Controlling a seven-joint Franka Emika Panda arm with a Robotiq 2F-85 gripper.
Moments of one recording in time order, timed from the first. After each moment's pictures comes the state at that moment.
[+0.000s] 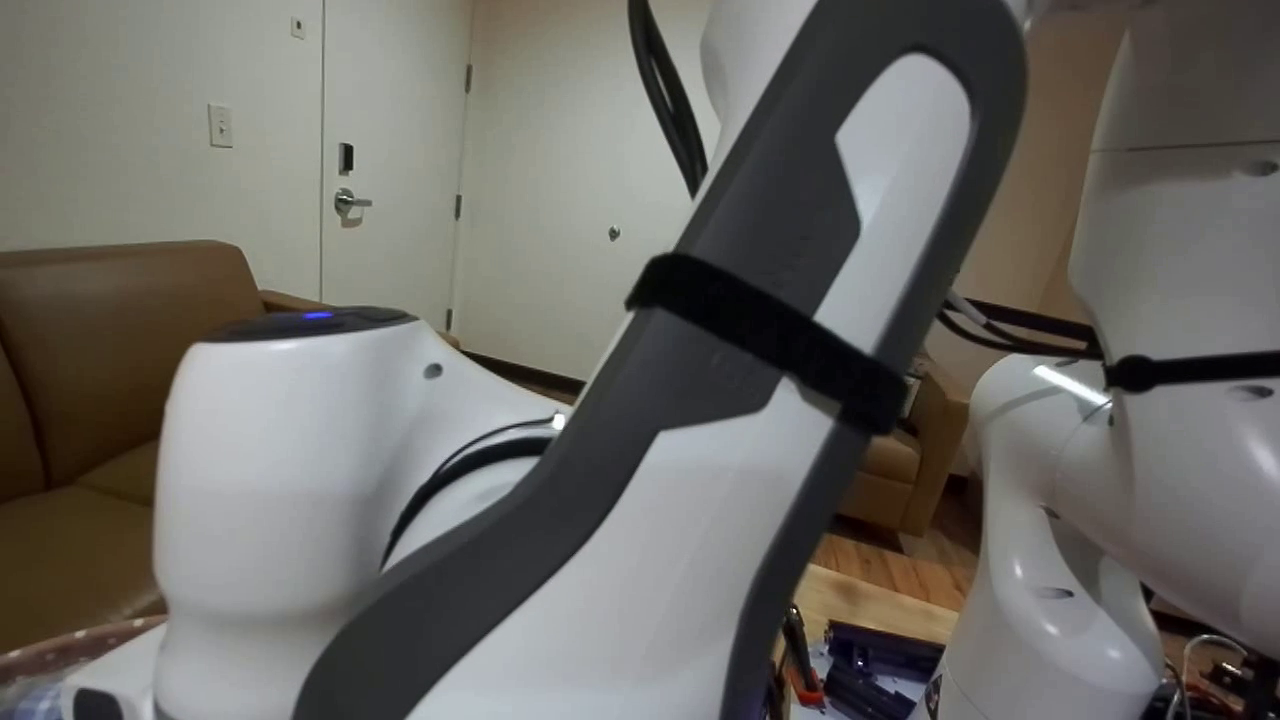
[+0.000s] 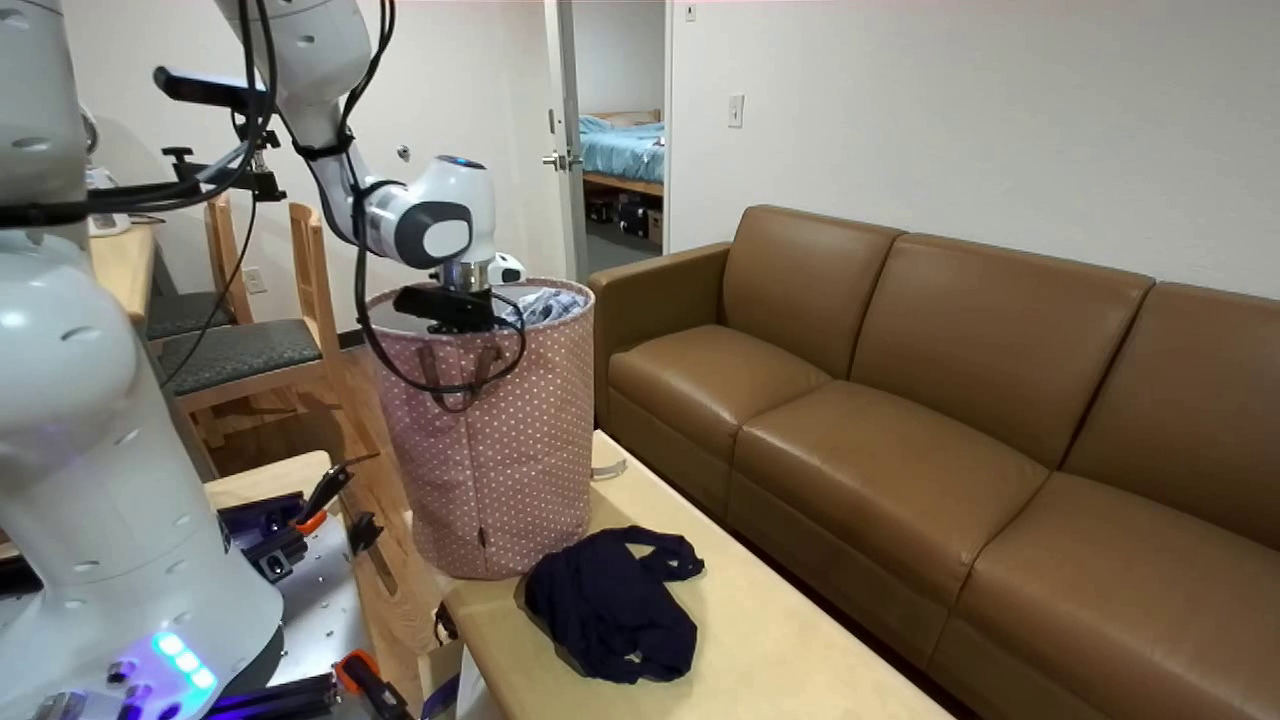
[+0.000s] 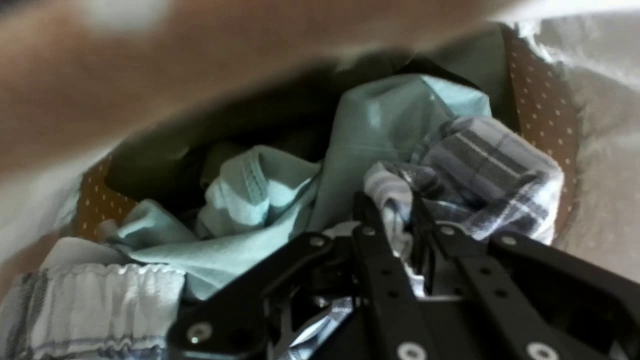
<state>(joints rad) 0.31 0.22 0.32 -2.49 0.20 2.71 -0.32</state>
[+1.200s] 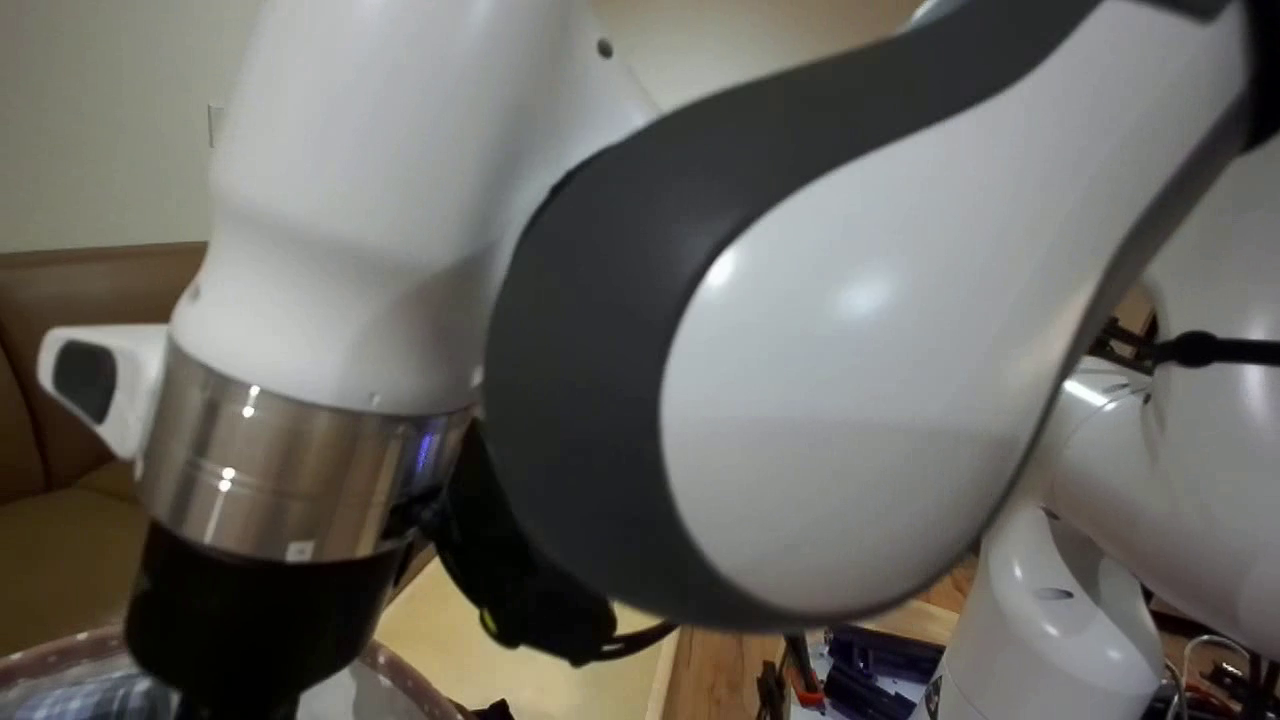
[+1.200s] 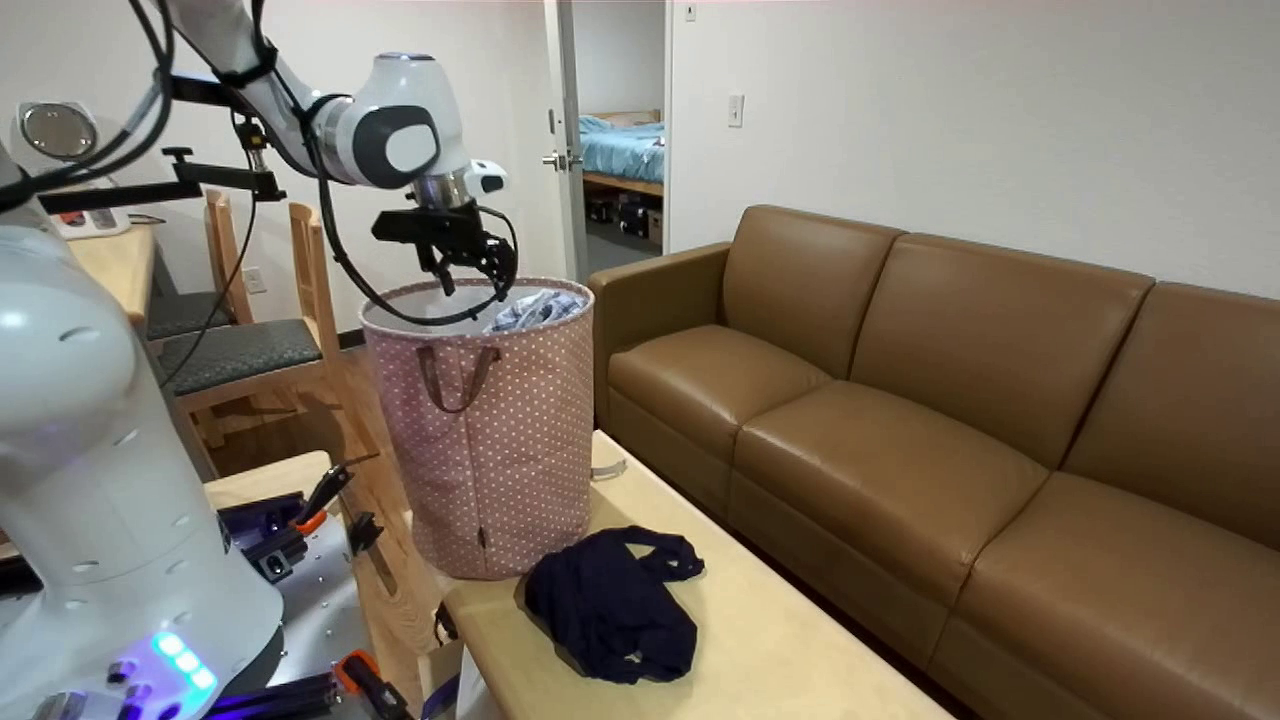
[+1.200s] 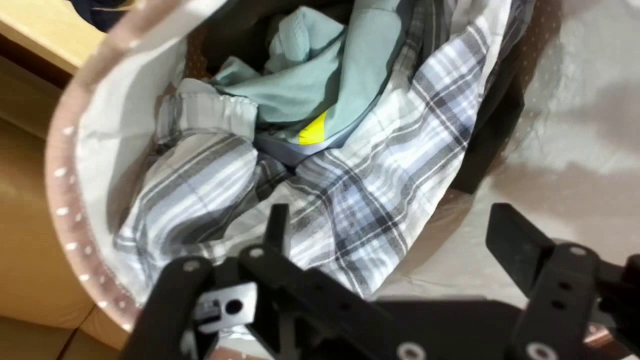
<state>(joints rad) 0.31 -0.12 0.34 -2.55 0.17 2.67 -0.21</state>
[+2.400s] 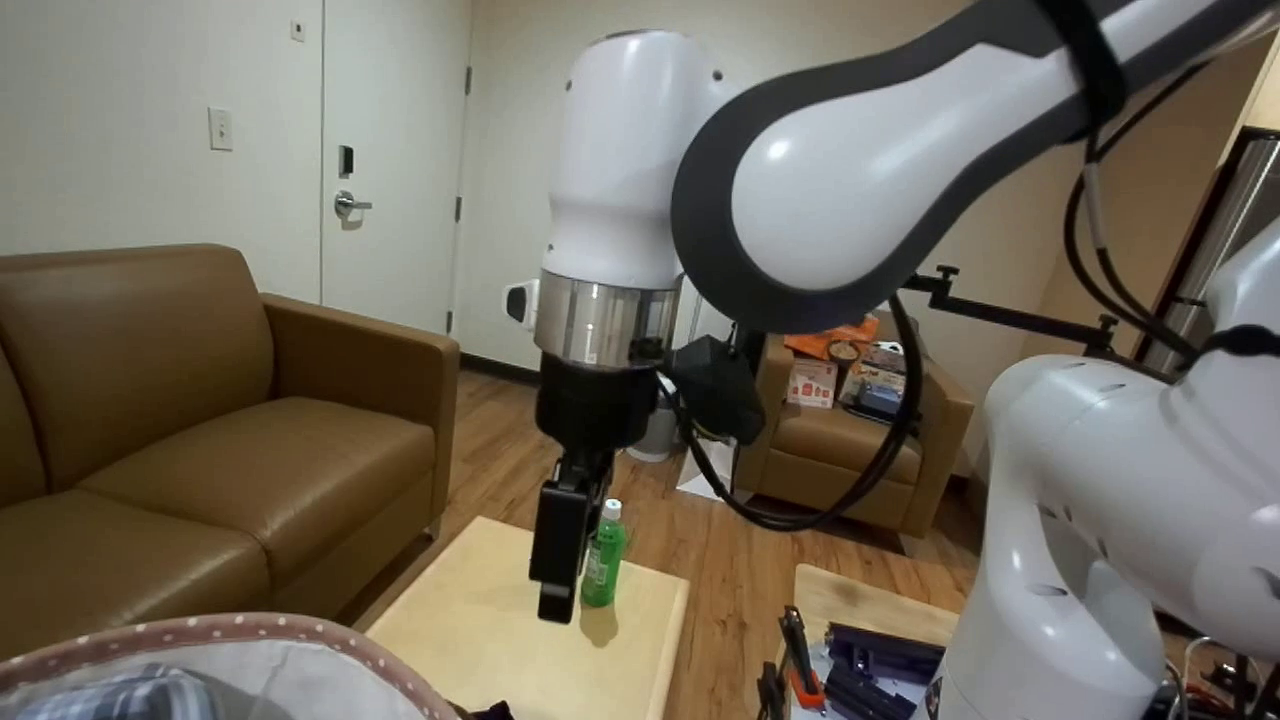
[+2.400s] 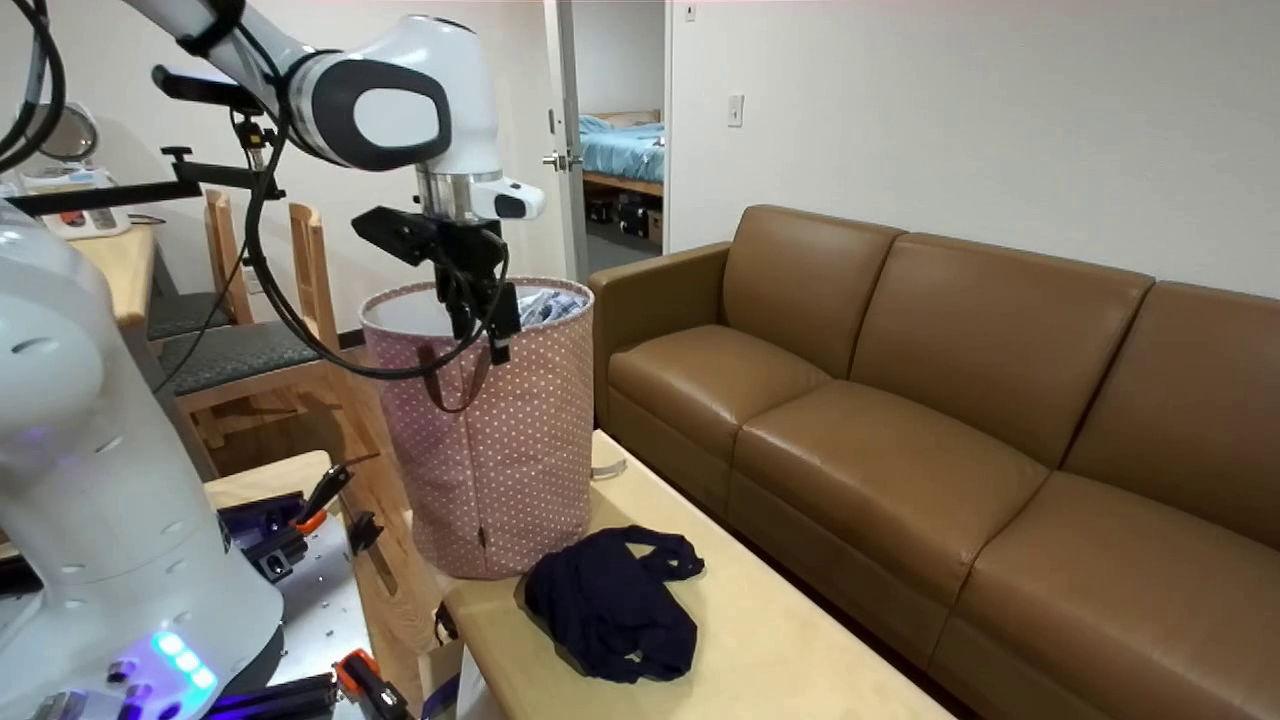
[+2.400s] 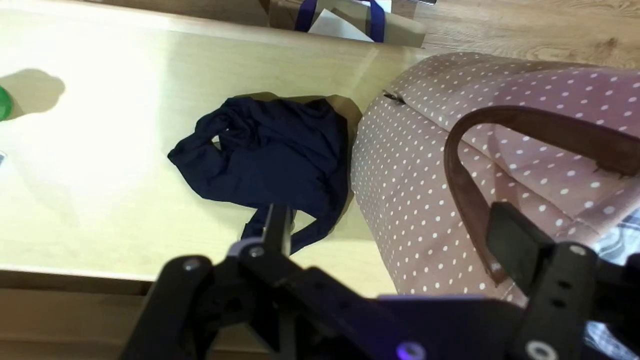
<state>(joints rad) 0.16 -0.47 0.08 -2.79 0.09 2.30 0.00</state>
